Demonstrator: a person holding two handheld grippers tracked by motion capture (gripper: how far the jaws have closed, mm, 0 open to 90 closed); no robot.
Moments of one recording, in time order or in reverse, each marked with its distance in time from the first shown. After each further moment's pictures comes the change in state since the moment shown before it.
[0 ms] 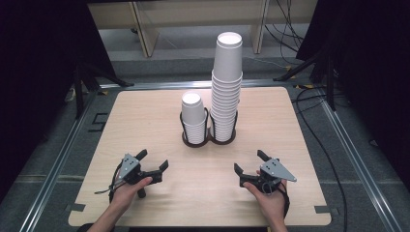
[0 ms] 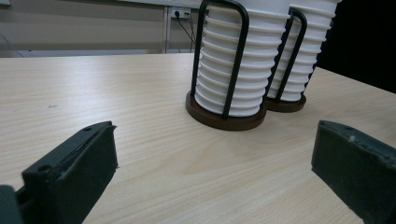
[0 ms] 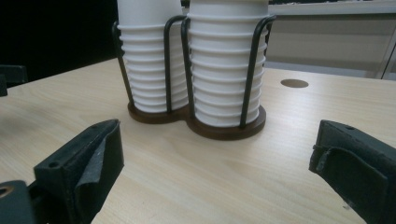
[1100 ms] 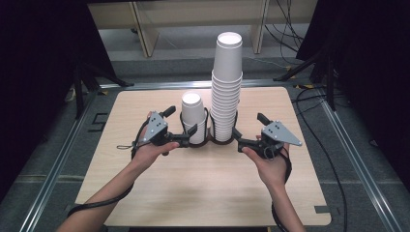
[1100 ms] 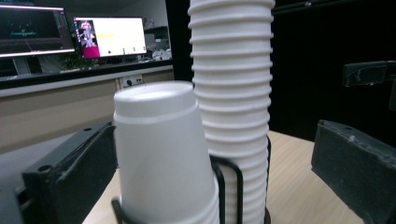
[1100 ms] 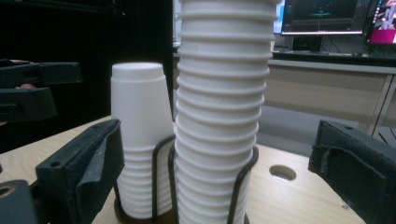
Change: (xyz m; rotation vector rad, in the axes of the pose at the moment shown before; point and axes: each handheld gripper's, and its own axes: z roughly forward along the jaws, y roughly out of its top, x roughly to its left) left arm -0.055 0.122 0.081 -0.194 -0.201 0.210; right arm -0.009 0.111 0.025 -0.140 0.000 -0.038
